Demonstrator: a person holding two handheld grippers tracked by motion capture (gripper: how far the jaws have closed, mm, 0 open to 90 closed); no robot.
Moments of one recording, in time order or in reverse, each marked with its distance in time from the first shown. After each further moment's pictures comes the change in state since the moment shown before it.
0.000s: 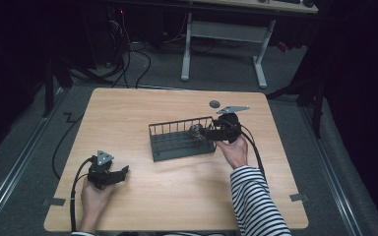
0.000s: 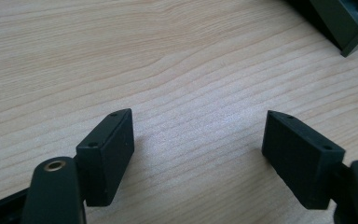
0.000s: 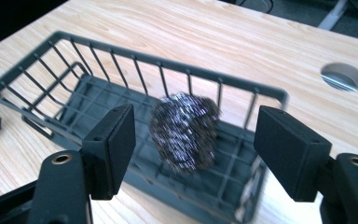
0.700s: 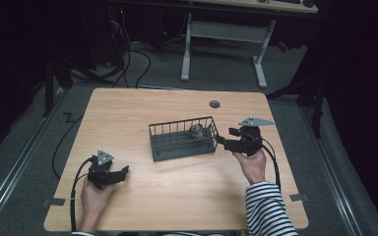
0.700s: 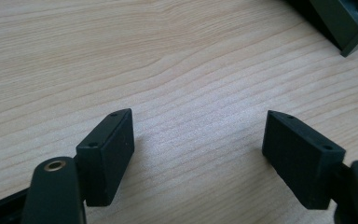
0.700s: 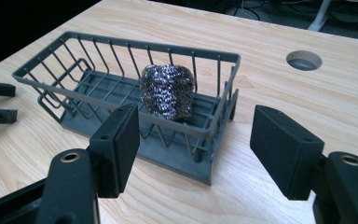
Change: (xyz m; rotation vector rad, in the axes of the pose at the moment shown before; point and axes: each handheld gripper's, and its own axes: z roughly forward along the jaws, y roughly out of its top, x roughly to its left) left arm 0.000 0.000 0.000 0.002 -0.001 0.002; right arm -0.011 -0.040 -0.052 -0.095 -0.014 0.045
